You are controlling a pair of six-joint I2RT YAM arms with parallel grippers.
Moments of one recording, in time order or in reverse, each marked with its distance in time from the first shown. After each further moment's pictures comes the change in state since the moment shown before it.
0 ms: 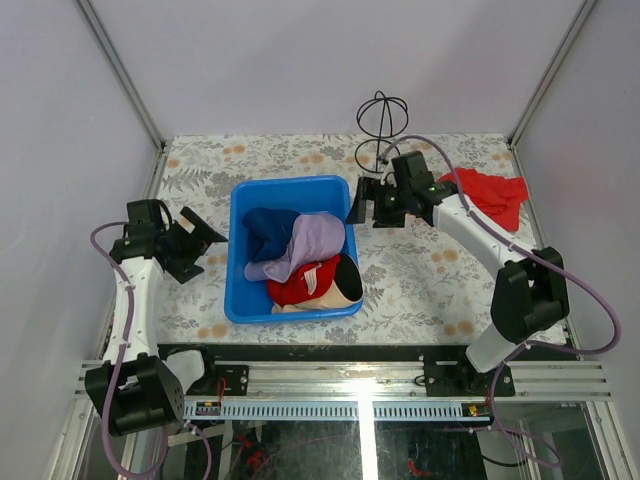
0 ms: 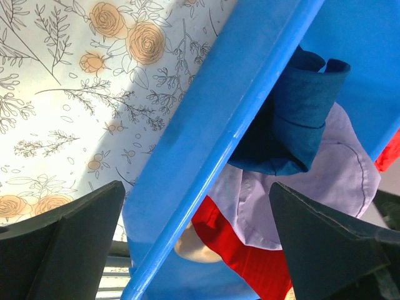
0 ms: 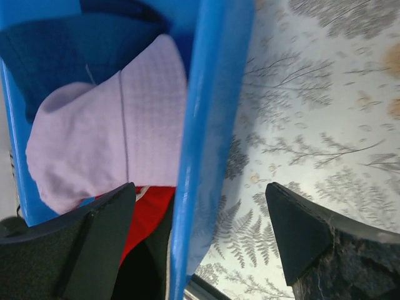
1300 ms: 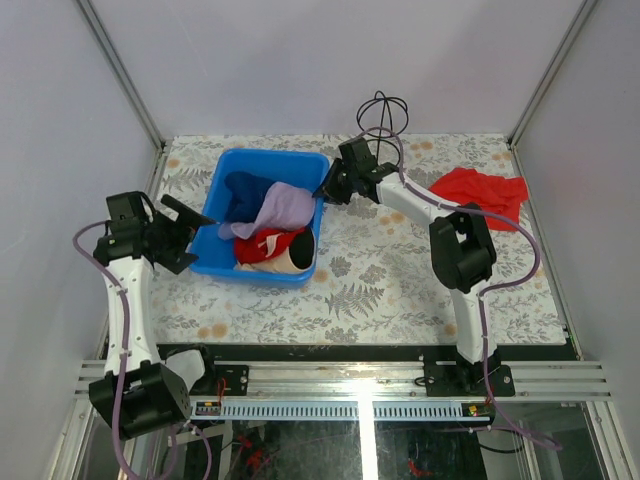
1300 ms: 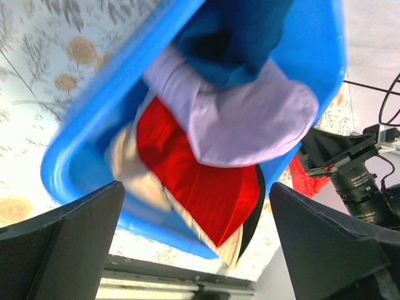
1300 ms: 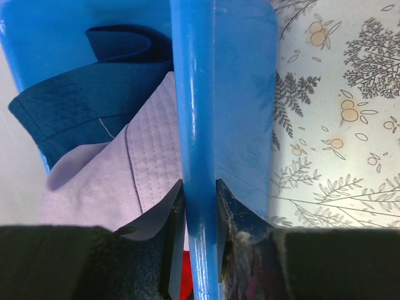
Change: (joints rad) left arm 0.079 -0.022 0.149 -0.045 0.038 -0.125; right arm 0.140 0.507 0.447 0.141 0.127 0.444
